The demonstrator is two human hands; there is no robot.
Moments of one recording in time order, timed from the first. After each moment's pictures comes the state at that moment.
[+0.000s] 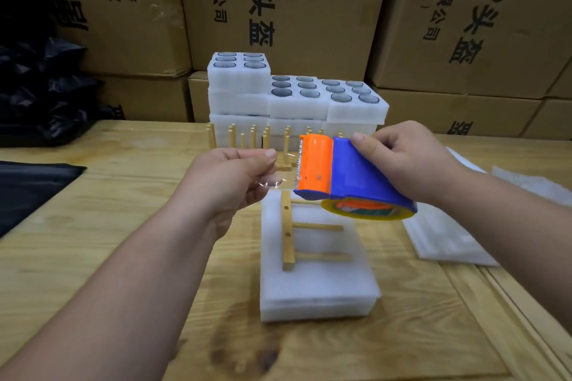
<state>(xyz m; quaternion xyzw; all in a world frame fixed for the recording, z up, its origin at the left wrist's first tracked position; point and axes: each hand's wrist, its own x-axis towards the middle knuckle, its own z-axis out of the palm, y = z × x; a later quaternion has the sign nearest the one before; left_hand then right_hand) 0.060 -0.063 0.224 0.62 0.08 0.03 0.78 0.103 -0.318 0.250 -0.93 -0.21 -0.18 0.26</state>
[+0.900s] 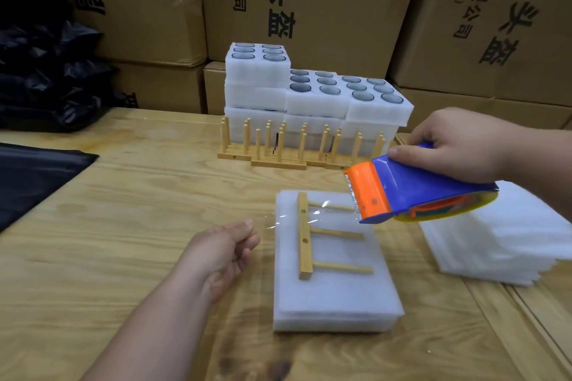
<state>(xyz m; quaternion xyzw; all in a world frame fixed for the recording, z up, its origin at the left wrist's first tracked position) 0.062 -0.034 0.112 0.50 0.27 -0.05 0.82 0.132 -0.337 0.295 -0.98 -0.21 -0.04 0.01</state>
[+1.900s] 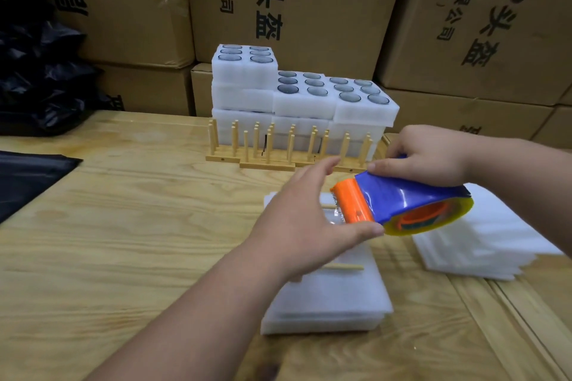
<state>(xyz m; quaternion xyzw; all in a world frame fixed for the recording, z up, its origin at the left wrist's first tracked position) 0.059 -0.121 0.182 0.87 -0.15 0.09 0.46 0.146 -0.336 0.280 -0.98 -0.18 0.05 0.02</state>
